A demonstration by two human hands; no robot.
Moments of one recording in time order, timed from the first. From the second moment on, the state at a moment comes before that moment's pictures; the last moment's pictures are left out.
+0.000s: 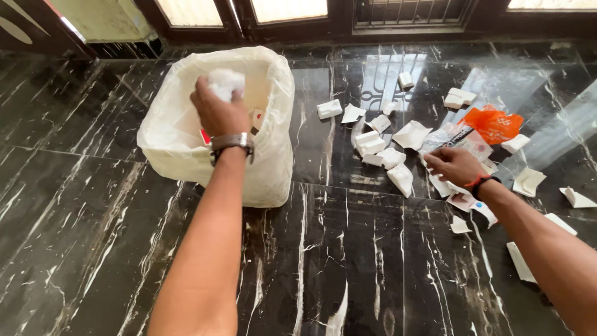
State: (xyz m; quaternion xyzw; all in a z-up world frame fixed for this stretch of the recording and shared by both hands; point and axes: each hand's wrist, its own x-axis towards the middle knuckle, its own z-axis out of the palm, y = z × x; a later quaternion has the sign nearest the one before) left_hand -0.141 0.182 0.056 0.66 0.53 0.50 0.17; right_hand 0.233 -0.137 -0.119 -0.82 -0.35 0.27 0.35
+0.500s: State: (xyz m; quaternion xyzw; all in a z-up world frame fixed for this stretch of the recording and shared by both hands) left_hand -0.080 0.115 0.015 0.95 0.10 0.29 -0.02; right_hand 0.266 -0.201 -0.154 -0.88 -0.44 0.16 -0.08
